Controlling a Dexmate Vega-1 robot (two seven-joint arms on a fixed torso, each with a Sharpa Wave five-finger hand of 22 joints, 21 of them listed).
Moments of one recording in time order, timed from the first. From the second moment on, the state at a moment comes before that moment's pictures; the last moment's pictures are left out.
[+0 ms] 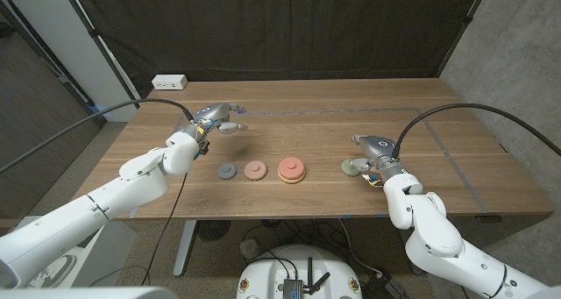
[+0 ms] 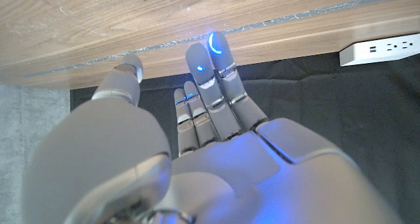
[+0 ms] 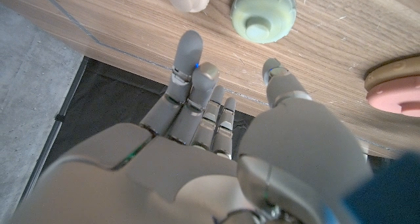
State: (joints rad) left arm 0.94 0.99 0.49 -1.94 0.38 0.26 0.18; left_hand 0.80 -0.01 0.37 -0.17 0.31 0.50 -0.01 0.20 0.21 0.54 -0.14 0.22 0.42 0.95 -0.14 1.41 0.48 0.68 -0.07 1.42 0.22; right arm -1.23 -0.83 -0.61 -2.28 -0.97 -0.84 0.09; right_hand 0.93 -0.04 0.44 -0.16 0.30 0.41 -0.09 0.27 0.25 0.46 -0.11 0.24 0.59 1.00 -0.16 1.32 1.19 0.90 -0.13 1.49 0.19
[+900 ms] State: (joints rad) left arm 0.96 1.09 0.48 -2.06 0.45 0.29 0.00; left_hand 0.81 -0.02 0.37 -0.17 0.31 0.49 -0.02 0.20 0.21 0.50 -0.15 0.21 0.43 0.95 -0.14 1.42 0.47 0.68 -0.06 1.43 0.21; right arm -1.21 -0.87 -0.64 -2.30 -0.93 -0.88 0.05; right_hand 0.94 -0.03 0.44 -0.16 0.30 0.42 -0.09 0.27 0.25 0.47 -0.11 0.24 0.60 1.00 -0.16 1.31 1.19 0.90 -0.12 1.49 0.19
